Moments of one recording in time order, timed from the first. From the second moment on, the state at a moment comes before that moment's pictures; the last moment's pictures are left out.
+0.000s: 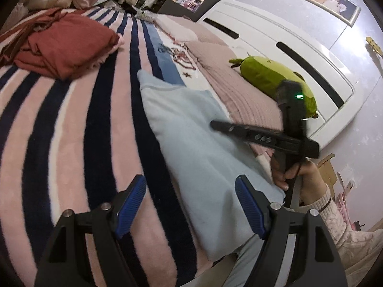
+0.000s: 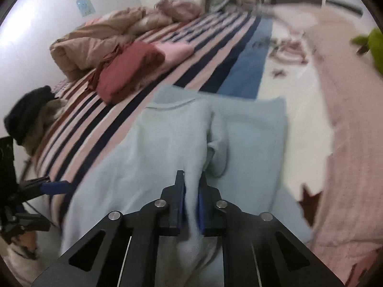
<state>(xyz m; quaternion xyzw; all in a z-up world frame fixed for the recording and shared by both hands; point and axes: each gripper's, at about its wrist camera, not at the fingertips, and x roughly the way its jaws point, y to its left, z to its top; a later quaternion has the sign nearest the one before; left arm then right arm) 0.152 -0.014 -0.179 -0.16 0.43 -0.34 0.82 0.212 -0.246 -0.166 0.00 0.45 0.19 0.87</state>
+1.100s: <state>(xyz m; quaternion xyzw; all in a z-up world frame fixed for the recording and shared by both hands) 0.204 -0.058 -0.177 -0.15 0.47 -0.37 0.79 0.155 -0.334 -0.181 0.18 0.53 0.20 0.80</state>
